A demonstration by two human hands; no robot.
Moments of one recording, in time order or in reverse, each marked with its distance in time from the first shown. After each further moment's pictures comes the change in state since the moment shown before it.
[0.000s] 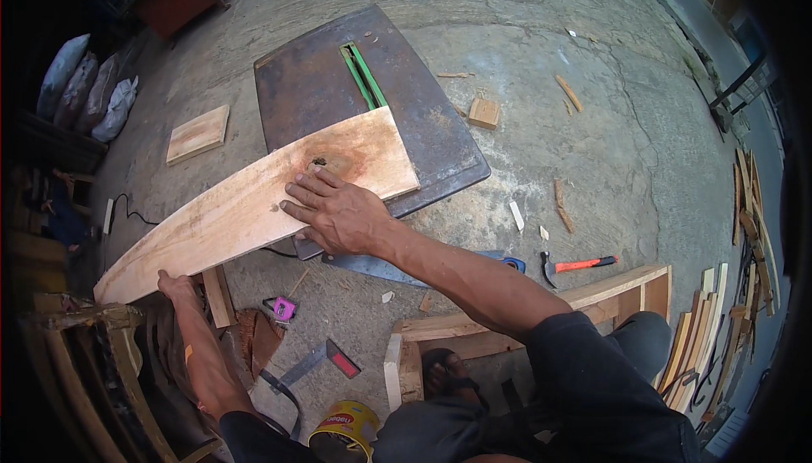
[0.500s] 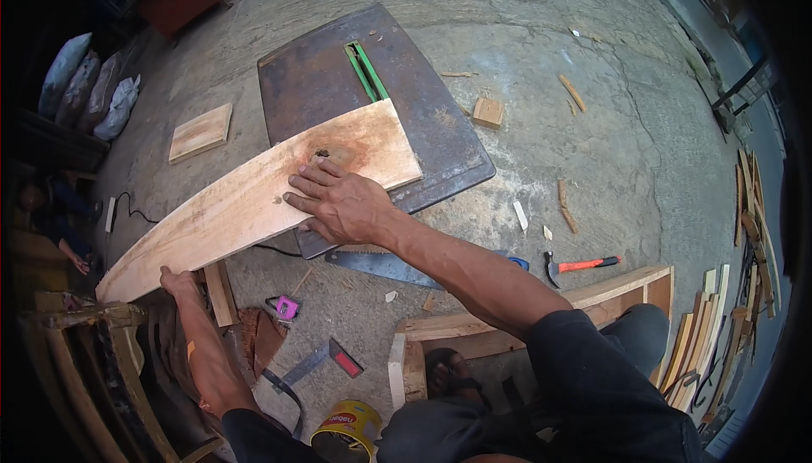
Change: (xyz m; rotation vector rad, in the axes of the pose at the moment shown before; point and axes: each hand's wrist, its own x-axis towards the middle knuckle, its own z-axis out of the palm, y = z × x) left_hand 0.028 -0.010 0.000 -0.024 -0.072 -0.062; right_hand 0.005 0.014 0.001 -0.041 0.033 -0.034
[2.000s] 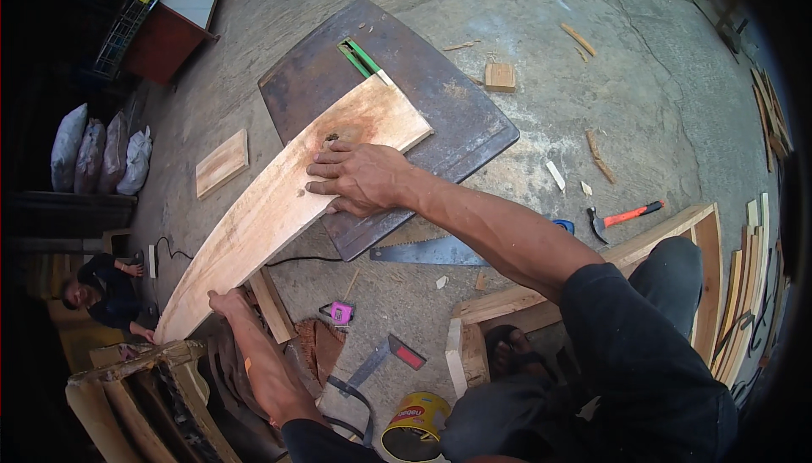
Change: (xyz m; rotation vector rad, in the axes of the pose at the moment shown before) left_hand -0.054 -0.007 0.035 0.078 0.014 -0.039; right_hand 0.018 0.035 0.004 0.025 0.074 -0.029
